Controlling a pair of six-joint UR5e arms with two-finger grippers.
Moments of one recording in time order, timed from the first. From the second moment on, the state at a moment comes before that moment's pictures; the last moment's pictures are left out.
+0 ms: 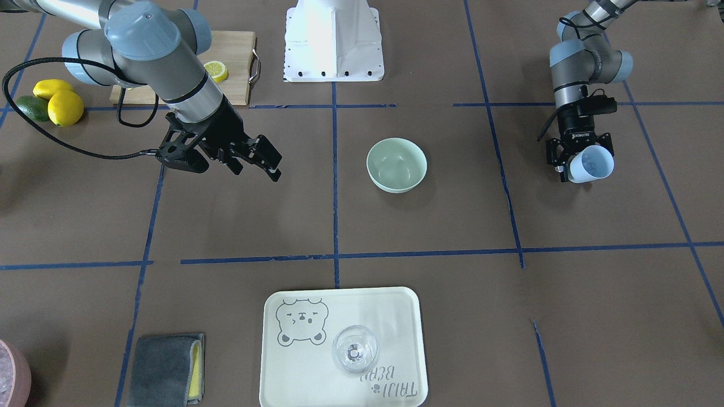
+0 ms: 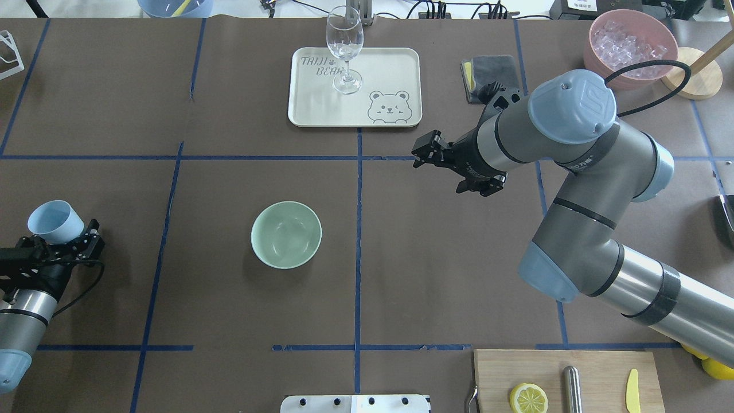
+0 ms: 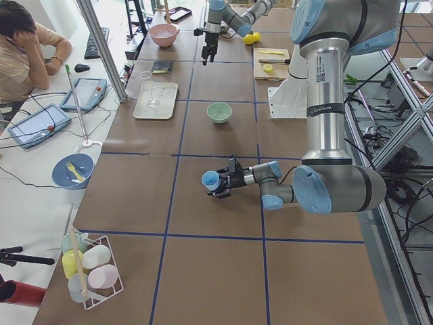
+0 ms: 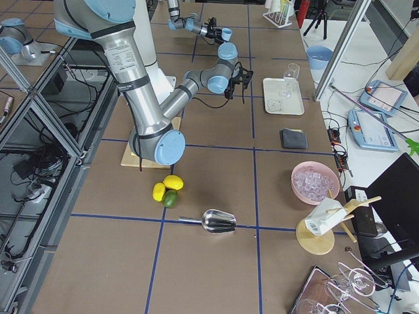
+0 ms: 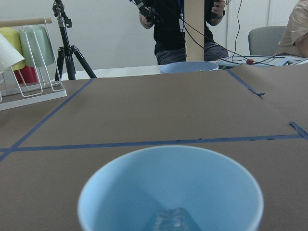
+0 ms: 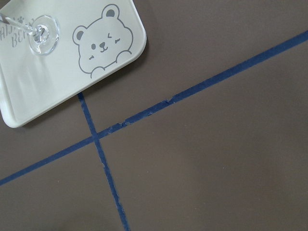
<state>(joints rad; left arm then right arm) -0.22 -1.40 -1.43 -2.80 -0.52 -1.35 0.68 -1.11 1.81 -1.21 1.99 1.64</state>
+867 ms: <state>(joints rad) -0.25 -1.41 -1.48 -2.97 -0.50 -1.12 0.68 -1.11 1.81 -1.21 1.99 1.64</state>
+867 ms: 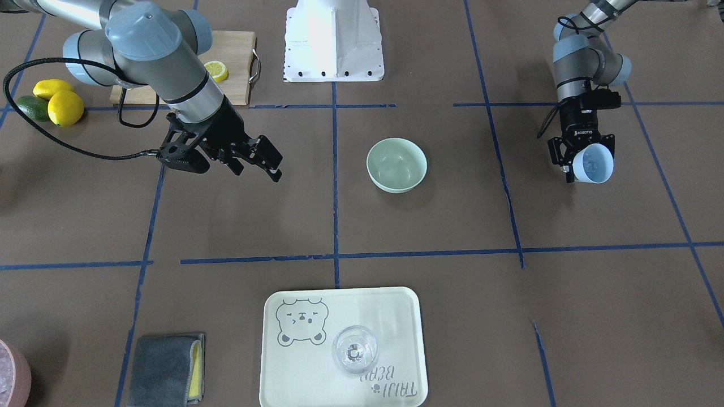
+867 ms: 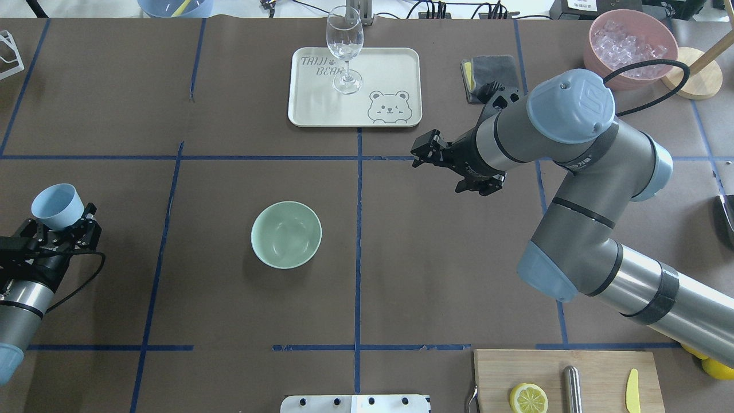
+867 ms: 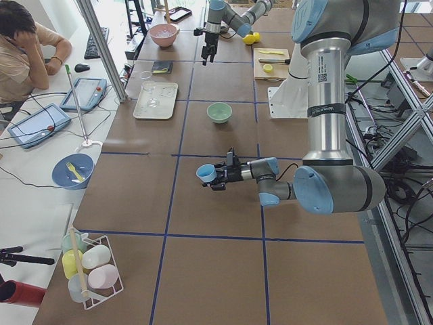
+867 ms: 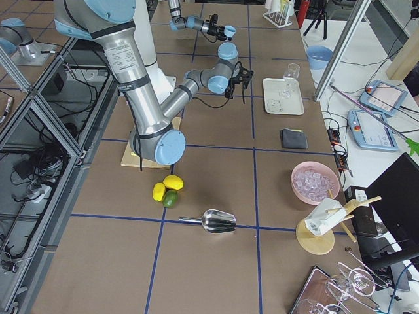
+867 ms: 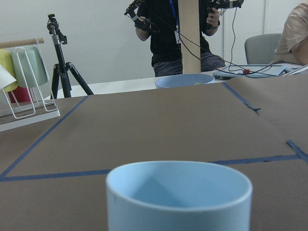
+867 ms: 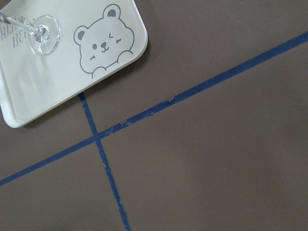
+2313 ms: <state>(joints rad) -0.13 -1.80 -1.67 -2.71 -0.48 -0.12 0.68 -1.13 1.79 -1.21 1.99 1.64</state>
